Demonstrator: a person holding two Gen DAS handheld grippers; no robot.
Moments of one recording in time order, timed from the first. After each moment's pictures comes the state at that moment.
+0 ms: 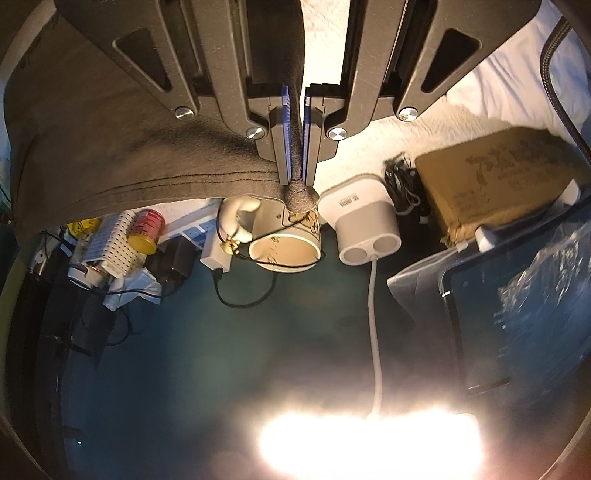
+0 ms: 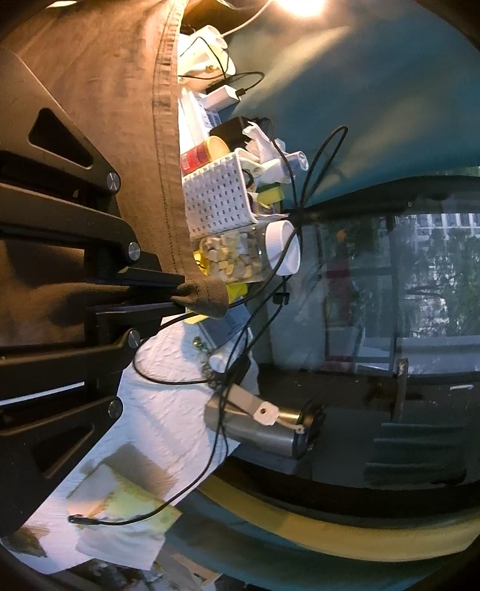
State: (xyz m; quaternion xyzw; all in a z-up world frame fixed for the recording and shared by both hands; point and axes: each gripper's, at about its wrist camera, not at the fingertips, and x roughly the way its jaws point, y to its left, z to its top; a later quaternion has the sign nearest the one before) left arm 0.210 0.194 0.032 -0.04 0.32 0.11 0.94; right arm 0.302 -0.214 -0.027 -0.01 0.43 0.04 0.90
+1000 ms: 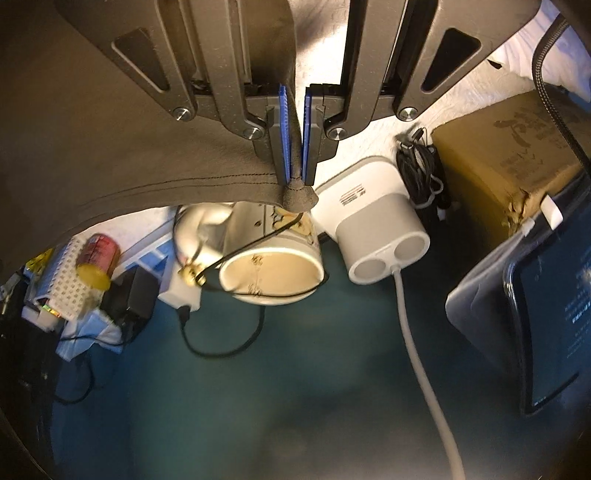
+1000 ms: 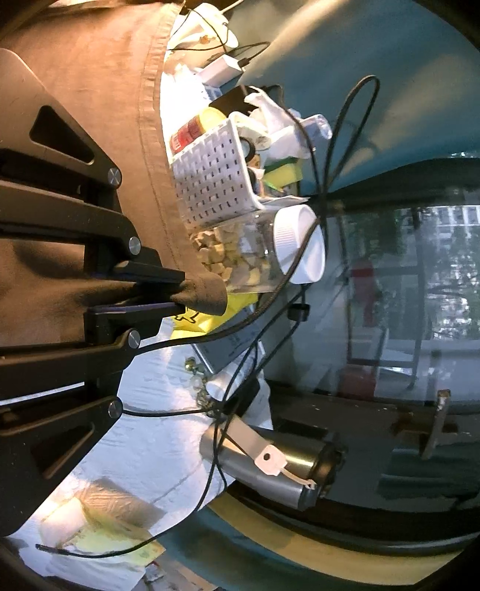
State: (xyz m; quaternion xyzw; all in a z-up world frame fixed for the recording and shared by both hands) left arm 0.285 0.203 -0.018 0.01 0.38 0.12 0.92; right arm 0.359 -0.196 -0.076 -0.02 0.48 0.03 0.88
